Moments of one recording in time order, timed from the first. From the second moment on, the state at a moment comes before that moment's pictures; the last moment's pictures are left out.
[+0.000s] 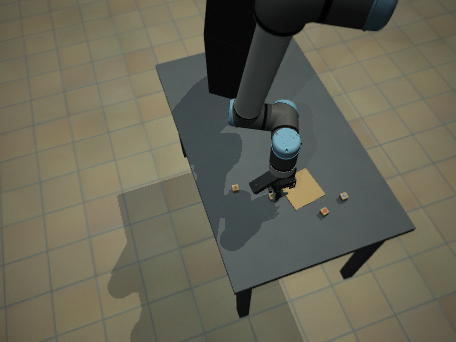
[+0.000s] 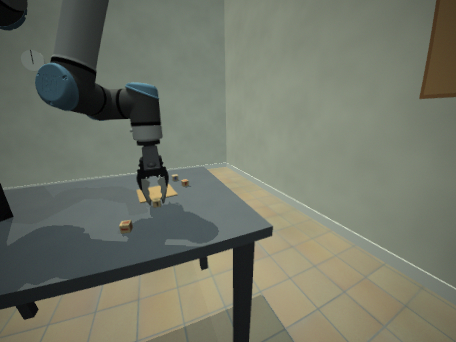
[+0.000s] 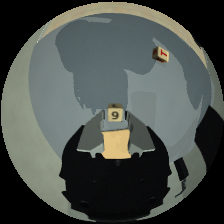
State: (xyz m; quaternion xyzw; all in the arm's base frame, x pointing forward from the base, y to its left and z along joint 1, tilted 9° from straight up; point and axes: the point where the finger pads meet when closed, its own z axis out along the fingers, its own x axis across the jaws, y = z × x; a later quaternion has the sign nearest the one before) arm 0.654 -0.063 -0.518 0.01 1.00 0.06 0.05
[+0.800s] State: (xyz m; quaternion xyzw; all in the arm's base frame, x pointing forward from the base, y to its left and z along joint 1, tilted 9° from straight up) arm 0.646 -0.072 -0.436 0.01 1.00 0.06 0.05
